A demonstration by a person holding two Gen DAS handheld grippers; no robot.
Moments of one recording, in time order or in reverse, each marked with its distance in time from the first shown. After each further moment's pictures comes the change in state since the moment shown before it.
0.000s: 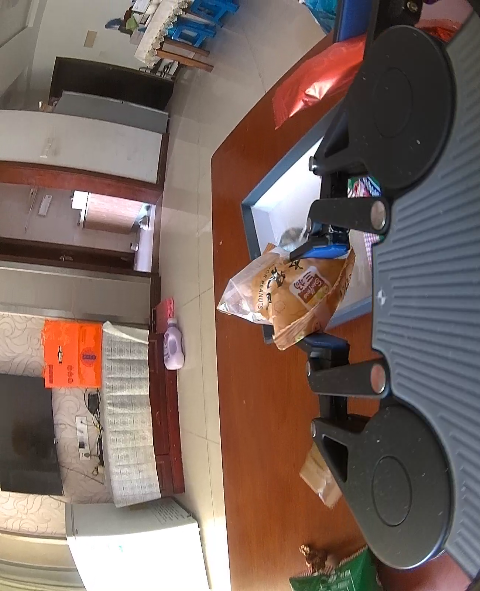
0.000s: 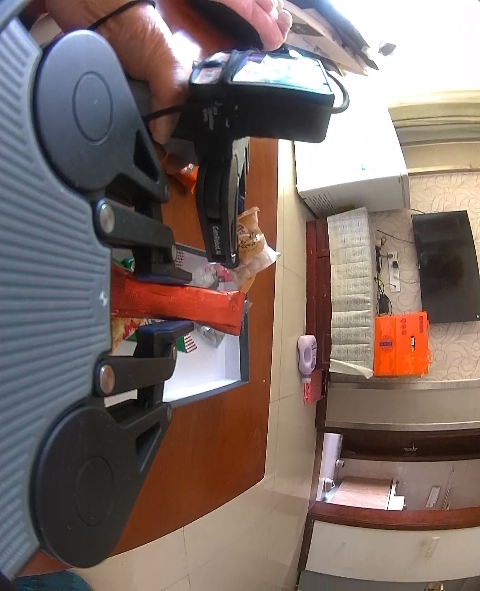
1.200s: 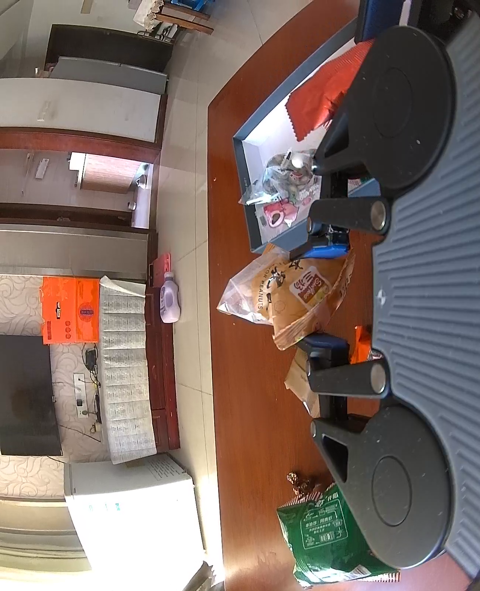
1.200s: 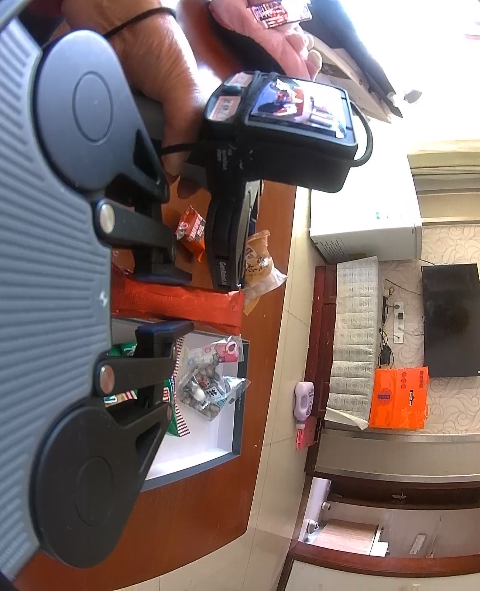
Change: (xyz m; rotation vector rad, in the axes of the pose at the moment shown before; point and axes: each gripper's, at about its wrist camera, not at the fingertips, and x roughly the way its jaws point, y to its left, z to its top) left arm -0.030 0.051 -0.009 -0.019 0.009 0.145; right arm 0.009 0.044 0.004 -0.107 0.017 0.125
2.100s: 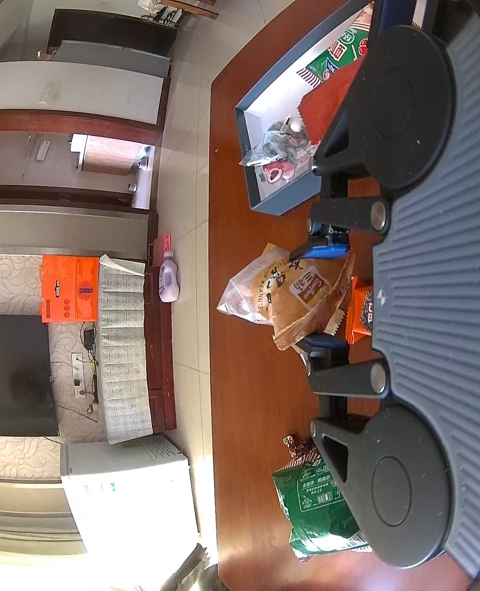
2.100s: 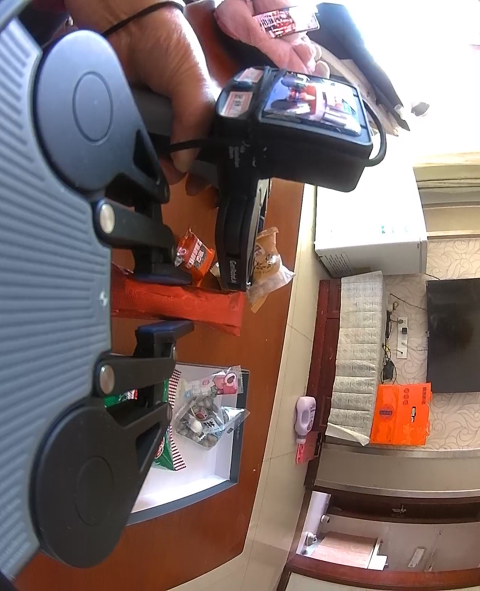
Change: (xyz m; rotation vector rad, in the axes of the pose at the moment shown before) left arm -0.014 0.035 -0.003 -0.023 0.006 0.057; right arm 0.007 0.005 0.001 -0.024 0.014 0.047
